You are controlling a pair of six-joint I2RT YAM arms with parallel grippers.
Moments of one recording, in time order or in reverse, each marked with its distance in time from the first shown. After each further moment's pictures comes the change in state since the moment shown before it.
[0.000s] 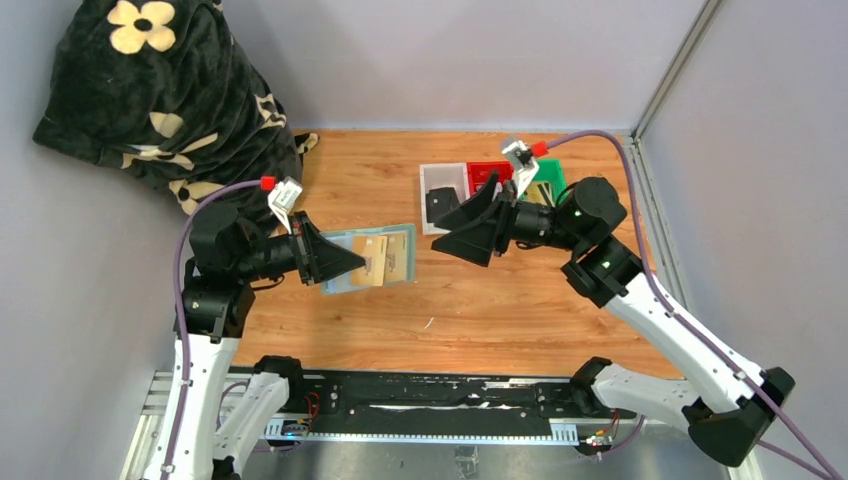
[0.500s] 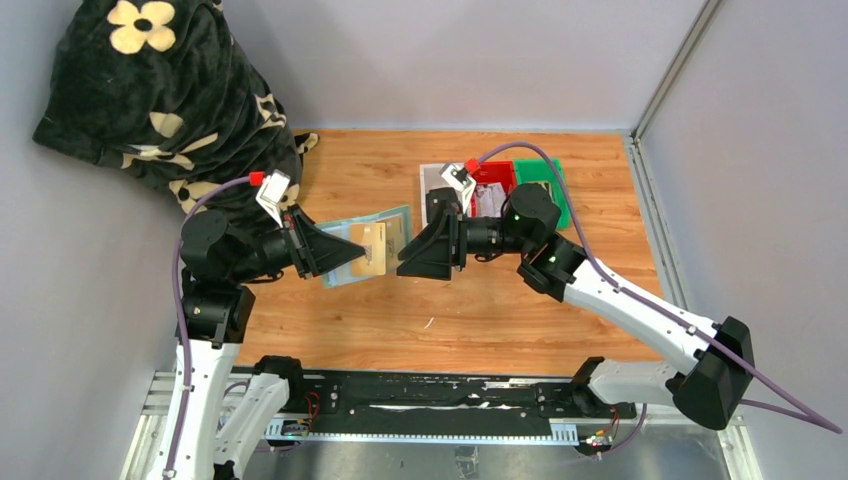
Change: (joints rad) left arm 0.000 -0.042 -0.076 0.284 -0.037 -0.282; right arm 0.146 0.187 -0.072 0.147 -0.050 0.112
